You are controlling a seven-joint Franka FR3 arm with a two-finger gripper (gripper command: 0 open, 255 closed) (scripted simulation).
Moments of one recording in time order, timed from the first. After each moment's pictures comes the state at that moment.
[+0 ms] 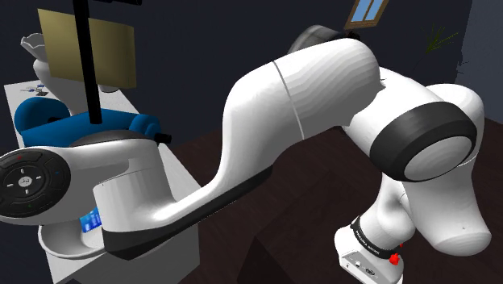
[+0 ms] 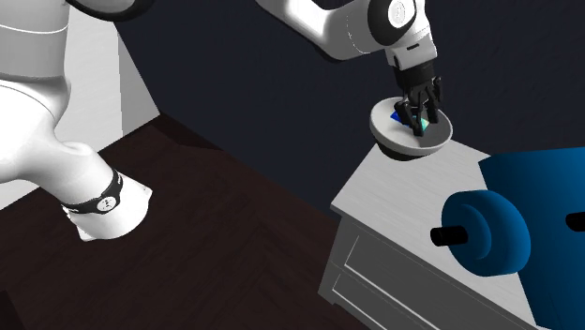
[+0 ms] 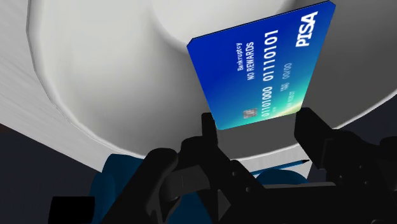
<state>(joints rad) 0.86 0.64 0.11 -1.48 -0.76 2.32 1.65</state>
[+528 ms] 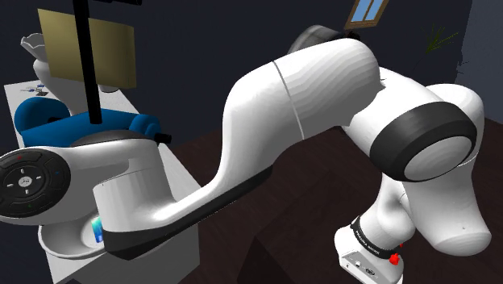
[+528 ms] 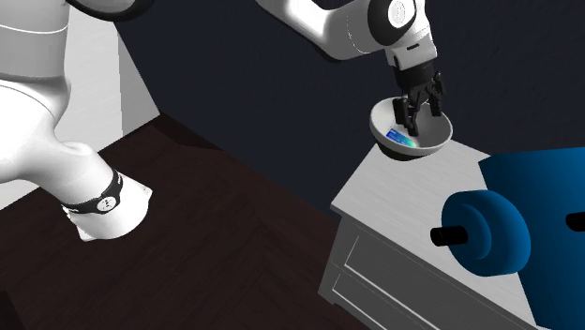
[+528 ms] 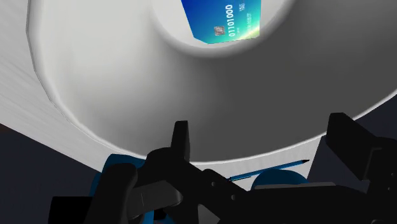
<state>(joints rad) 0.86 0.64 0.11 -1.48 -0.76 2.32 1.65</state>
